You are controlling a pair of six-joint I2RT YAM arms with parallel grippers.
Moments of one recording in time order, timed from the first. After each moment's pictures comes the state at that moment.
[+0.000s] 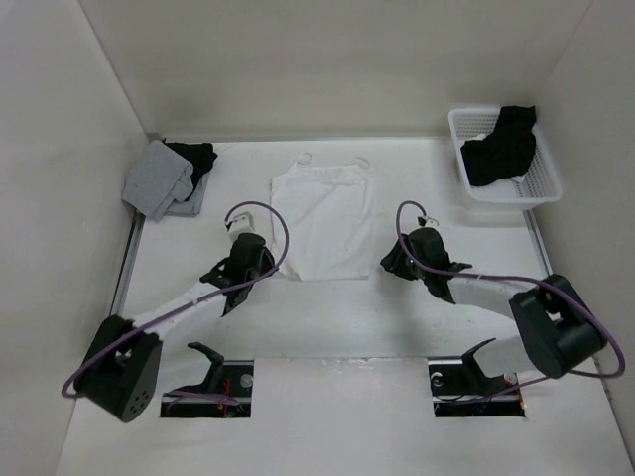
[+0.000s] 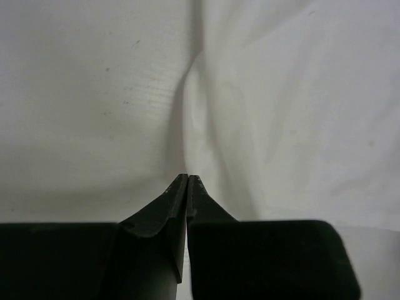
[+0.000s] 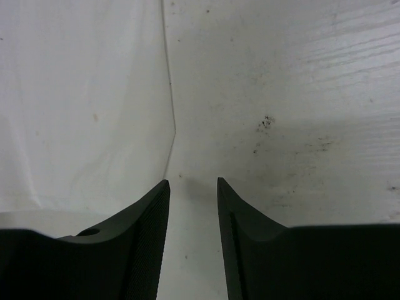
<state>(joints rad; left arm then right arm) -0.50 1.22 0.46 0.05 -0.28 -0.71 0.48 1.35 0.48 0.20 0.07 0.77</state>
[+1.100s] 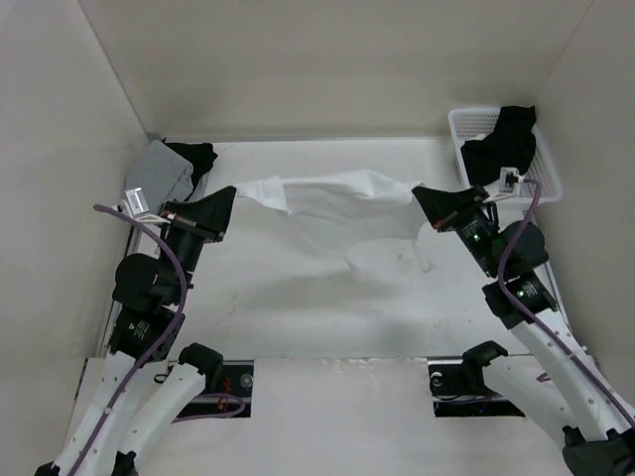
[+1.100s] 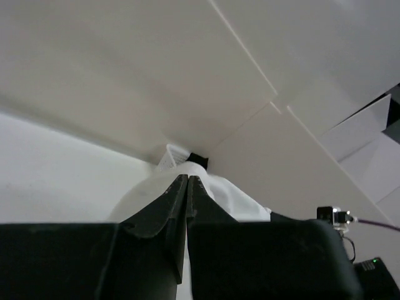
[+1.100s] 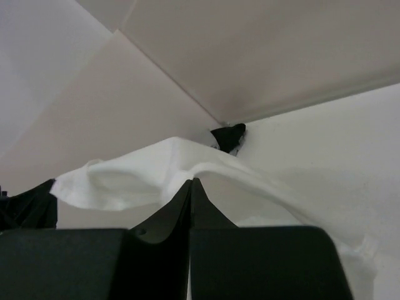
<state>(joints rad) -0.42 0.55 0.85 -0.01 -0.12 -0.84 0.39 0.77 0.78 0.18 -0.11 0.82</state>
